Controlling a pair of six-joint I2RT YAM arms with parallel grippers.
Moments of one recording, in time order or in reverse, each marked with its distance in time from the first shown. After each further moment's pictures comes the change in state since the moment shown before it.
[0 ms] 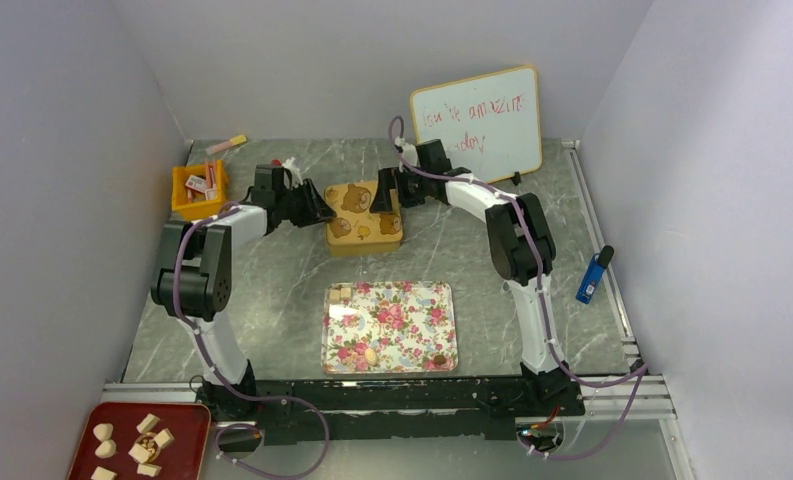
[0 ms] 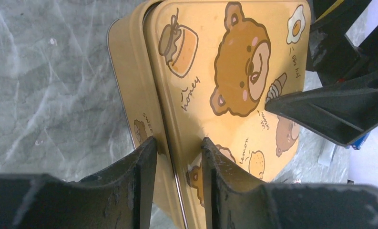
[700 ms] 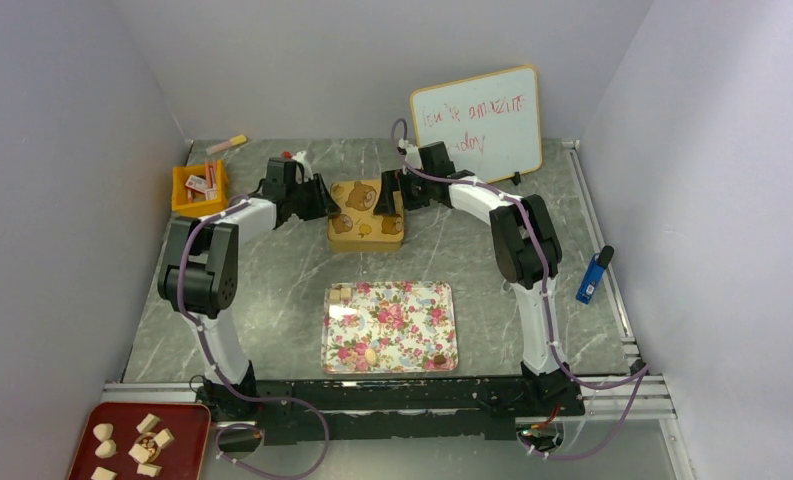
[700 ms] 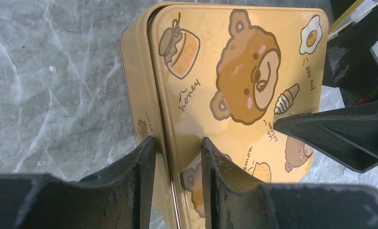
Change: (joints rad) left arm -0.061 0.037 0.099 -0.067 -0.111 0.069; right arm -0.001 -0.063 -0.086 0.022 0.057 -0.006
